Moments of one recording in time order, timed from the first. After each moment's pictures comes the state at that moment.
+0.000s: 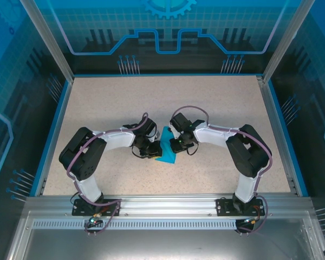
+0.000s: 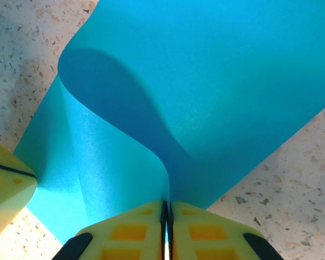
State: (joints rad) left arm -0.55 1.77 0.94 -0.43 0.47 -0.66; right arm 0.68 1.82 1.11 -0.55 -0.17 0.29
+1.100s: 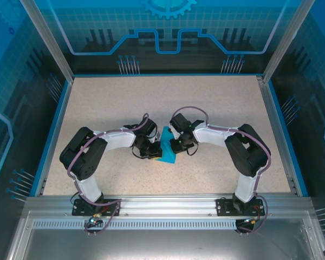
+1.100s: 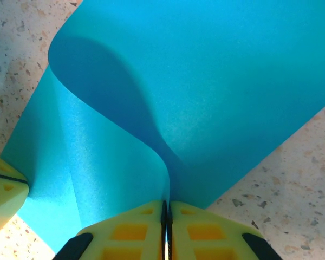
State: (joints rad) left arm -0.56 1.77 0.94 -0.44 0.47 -0.66; right arm 0.68 1.84 1.11 -0.55 -0.16 0.29
